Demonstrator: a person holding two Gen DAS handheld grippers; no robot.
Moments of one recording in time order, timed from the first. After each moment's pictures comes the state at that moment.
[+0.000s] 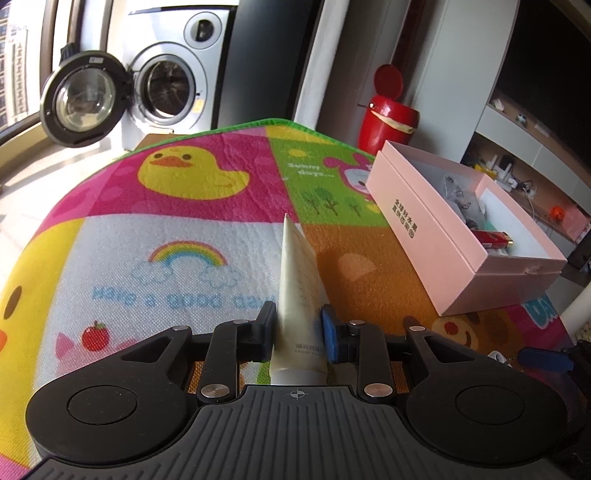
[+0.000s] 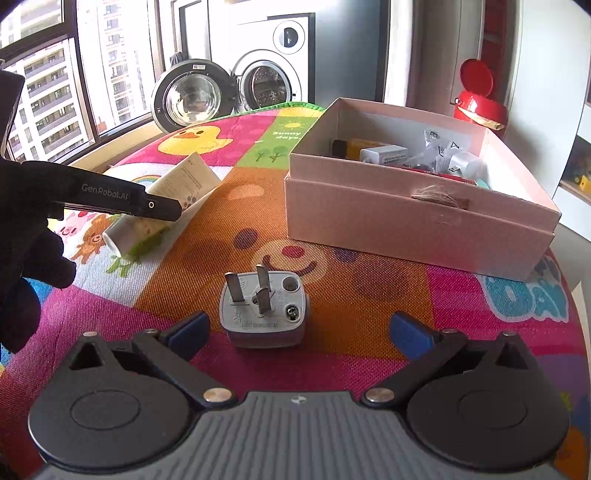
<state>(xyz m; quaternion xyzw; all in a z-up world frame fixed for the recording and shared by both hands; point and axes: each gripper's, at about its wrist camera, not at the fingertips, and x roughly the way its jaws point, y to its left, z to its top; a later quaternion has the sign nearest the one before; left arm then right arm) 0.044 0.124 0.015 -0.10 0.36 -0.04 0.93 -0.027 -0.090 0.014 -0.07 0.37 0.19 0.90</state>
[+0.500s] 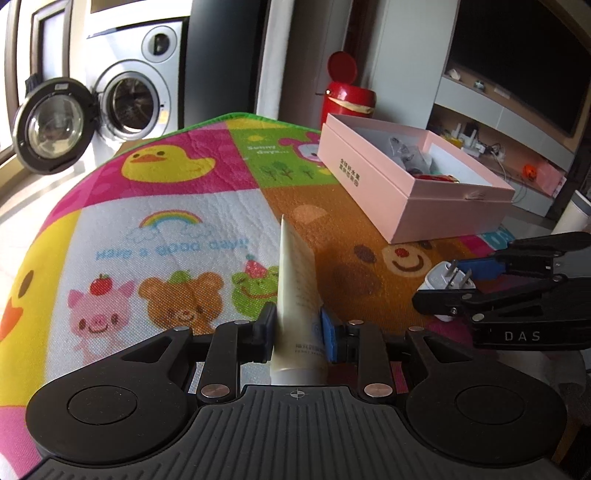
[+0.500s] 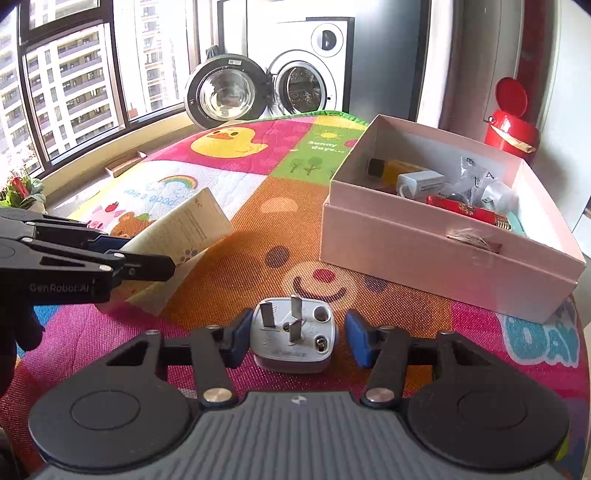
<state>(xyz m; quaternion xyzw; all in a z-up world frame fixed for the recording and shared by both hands) -0.018 0.105 0.018 -0.03 0.36 -0.09 0.93 -0.020 -0.078 0.029 -0.11 0.37 0.25 0.89</state>
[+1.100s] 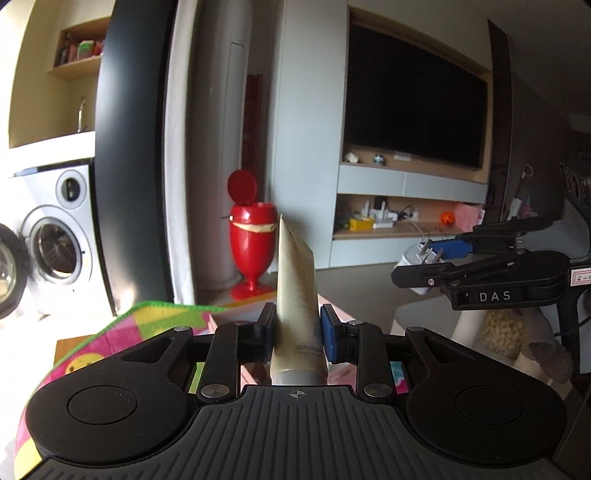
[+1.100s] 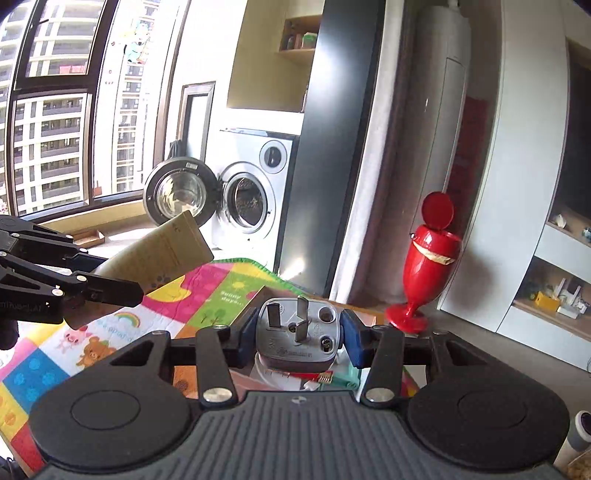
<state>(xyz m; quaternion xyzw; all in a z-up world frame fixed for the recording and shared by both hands) -0.001 0.033 0.188 0.01 0.18 -0.22 0.96 -0.031 -0.175 0.209 -0.10 0.19 0.16 0.96</state>
